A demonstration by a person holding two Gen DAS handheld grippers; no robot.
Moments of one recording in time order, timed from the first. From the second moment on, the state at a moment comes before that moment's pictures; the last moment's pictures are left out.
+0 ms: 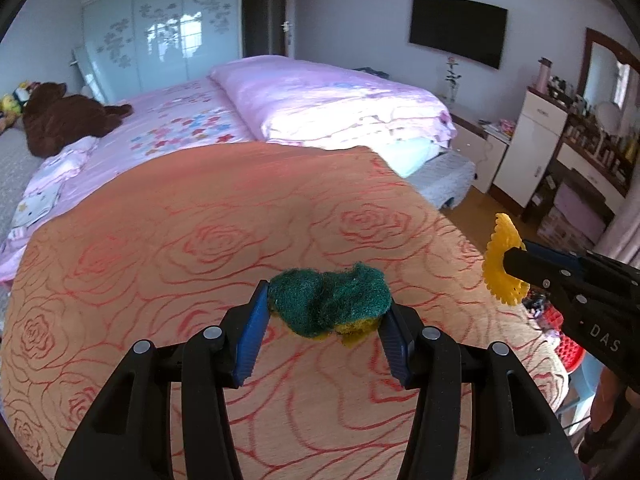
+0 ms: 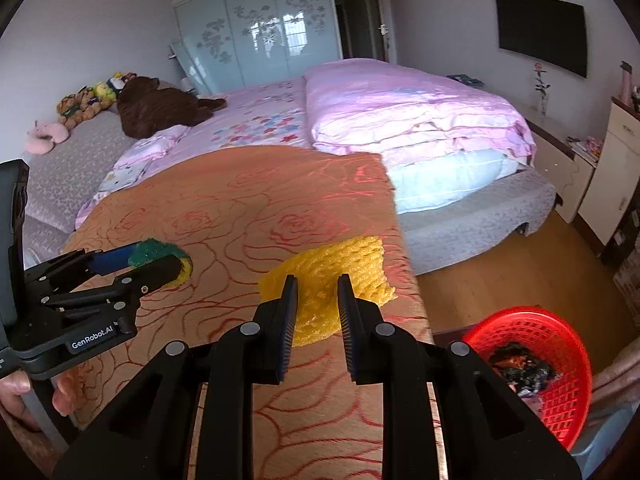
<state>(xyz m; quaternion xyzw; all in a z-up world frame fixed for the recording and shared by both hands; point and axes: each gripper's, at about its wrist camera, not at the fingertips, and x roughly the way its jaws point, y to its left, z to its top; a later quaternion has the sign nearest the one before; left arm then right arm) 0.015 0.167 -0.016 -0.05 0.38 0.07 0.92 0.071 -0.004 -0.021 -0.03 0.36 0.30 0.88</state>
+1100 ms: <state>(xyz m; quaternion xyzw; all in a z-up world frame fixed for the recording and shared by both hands) 0.066 0.059 -0.018 0.01 0.39 -0.03 0.92 0.089 -0.129 -0.033 0.00 0.37 0.17 0.91</state>
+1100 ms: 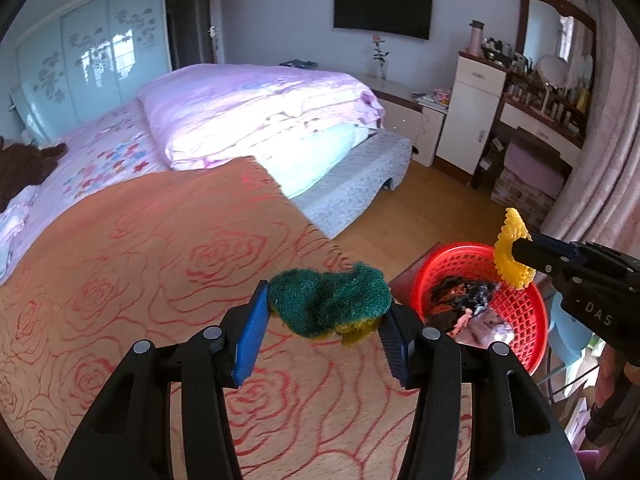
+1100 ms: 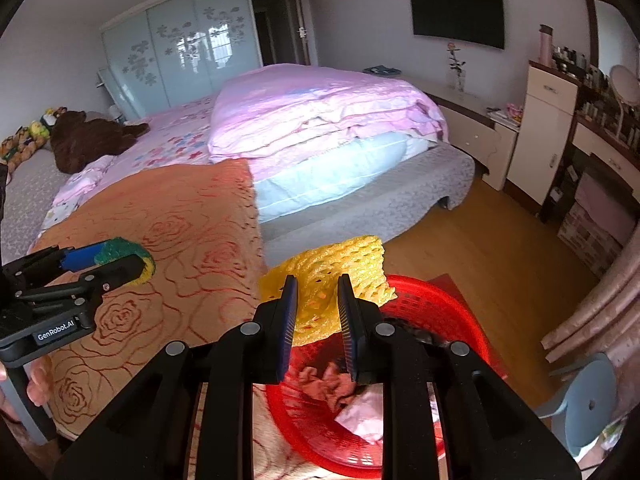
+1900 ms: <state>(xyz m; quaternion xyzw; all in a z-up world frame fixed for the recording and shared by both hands) 0.100 -0.020 -0.037 0.04 0.41 -0.11 0.90 0.094 -0.195 -0.063 0.05 0.39 0.10 0.91</state>
